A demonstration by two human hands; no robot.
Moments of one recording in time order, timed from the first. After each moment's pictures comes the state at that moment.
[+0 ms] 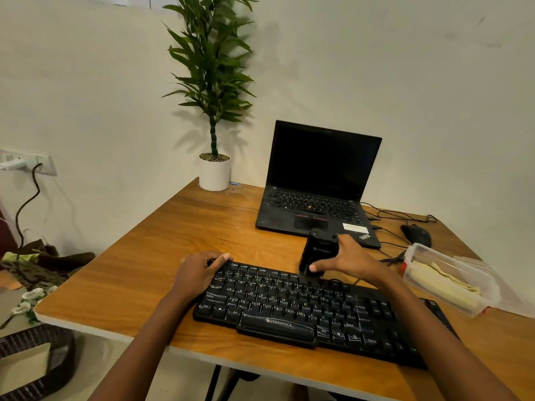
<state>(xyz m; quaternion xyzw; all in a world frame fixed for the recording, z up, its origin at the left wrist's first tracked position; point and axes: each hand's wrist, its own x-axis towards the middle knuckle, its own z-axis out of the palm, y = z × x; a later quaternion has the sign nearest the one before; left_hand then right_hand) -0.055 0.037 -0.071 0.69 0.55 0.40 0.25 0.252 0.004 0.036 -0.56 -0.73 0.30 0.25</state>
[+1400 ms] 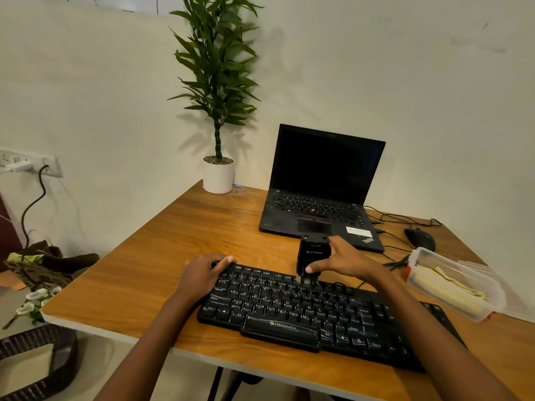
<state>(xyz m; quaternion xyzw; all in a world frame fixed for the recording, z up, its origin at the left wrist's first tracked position) -0.055 0.041 -0.076 0.69 0.55 0.41 0.24 0.241 0.009 0.038 -0.53 -0.74 0.36 0.22</state>
